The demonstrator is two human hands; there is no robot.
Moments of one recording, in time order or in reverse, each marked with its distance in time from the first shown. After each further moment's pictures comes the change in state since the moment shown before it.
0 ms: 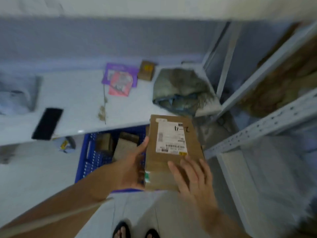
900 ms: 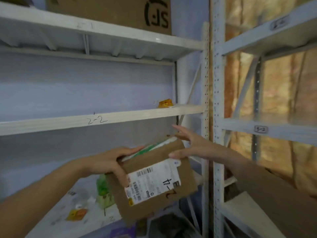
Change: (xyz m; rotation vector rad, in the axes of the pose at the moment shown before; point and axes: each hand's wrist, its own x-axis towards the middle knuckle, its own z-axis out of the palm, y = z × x) left_hand -0.643 0.057 0.251 1.651 0.165 1.053; right_hand 0.295 0.005 -0.651 0.910 -0.235 0.410
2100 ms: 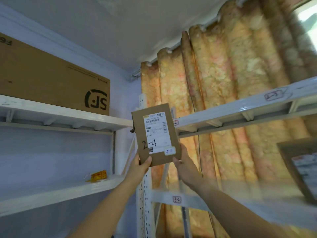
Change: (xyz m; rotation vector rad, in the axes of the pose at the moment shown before) left_hand 0.136 0.272 0.052 -0.738 0.424 0.664; right_hand -0.120 -0.049 -0.169 -0.151 0.918 -0.224
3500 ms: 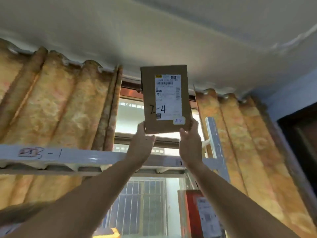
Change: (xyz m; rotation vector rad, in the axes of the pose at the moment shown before) left_hand -0.155 0.395 0.565 -0.489 -0.349 0.577; right_hand -0.196 -0.298 -0.606 -0.846 0.910 -0.352
